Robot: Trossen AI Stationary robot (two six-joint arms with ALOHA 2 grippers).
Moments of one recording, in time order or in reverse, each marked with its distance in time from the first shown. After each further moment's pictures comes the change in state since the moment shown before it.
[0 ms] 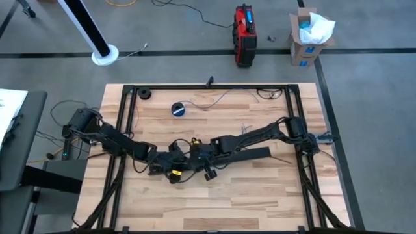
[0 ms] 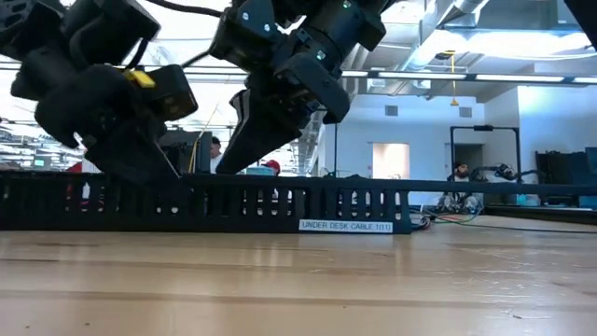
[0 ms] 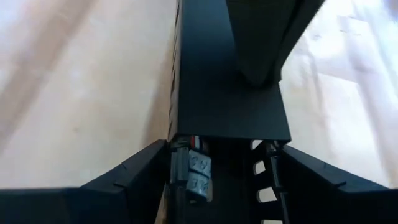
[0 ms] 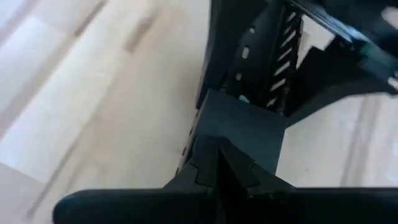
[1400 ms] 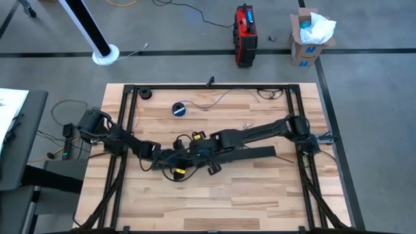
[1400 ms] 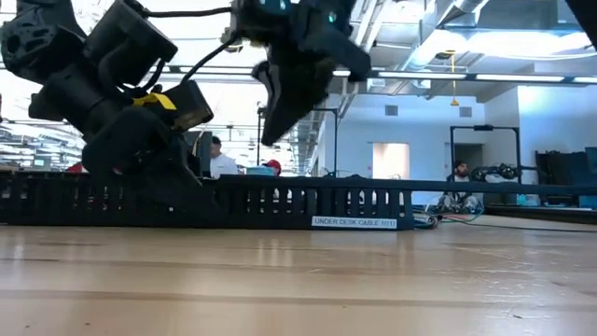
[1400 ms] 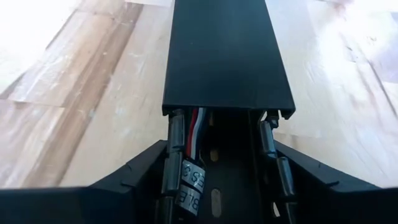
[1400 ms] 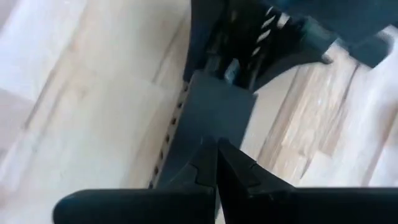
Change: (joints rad) left arm 0.090 0.131 -0.004 0.174 -0.067 0.172; right arm -0.008 -0.082 0.226 -0.409 0.150 -0.032
